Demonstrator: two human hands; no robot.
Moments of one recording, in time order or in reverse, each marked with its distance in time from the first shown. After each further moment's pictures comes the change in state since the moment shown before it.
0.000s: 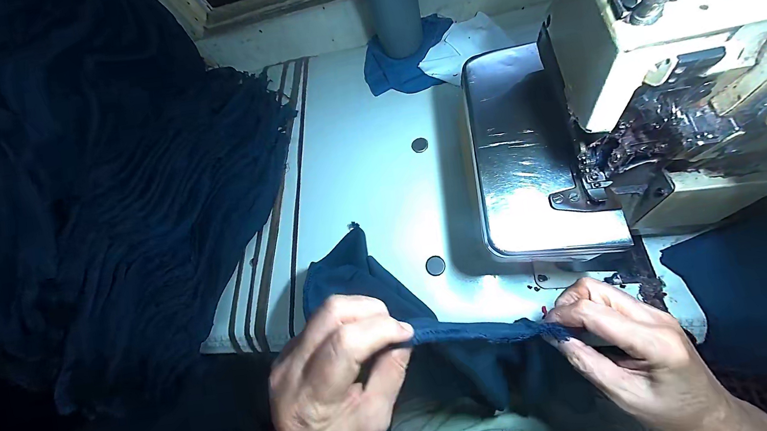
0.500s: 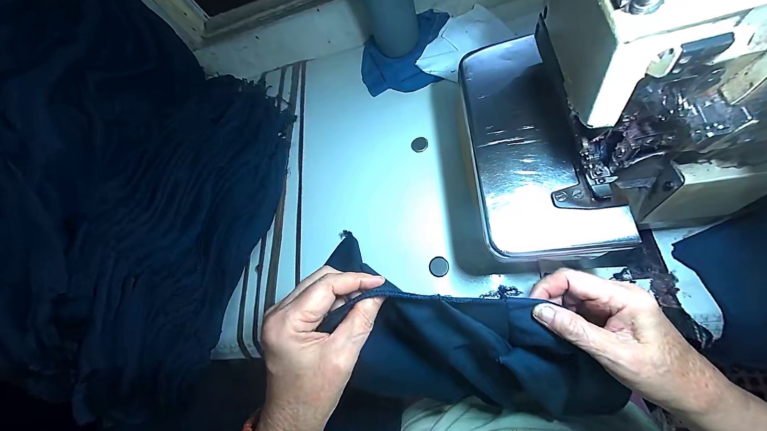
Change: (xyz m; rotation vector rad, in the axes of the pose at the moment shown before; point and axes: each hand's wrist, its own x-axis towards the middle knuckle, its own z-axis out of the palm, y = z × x) left_hand 0.013 -0.025 -0.010 -0.050 -0.106 -0.313; right_hand 0.017 -0.003 0.014 0.449 -0.003 0.337
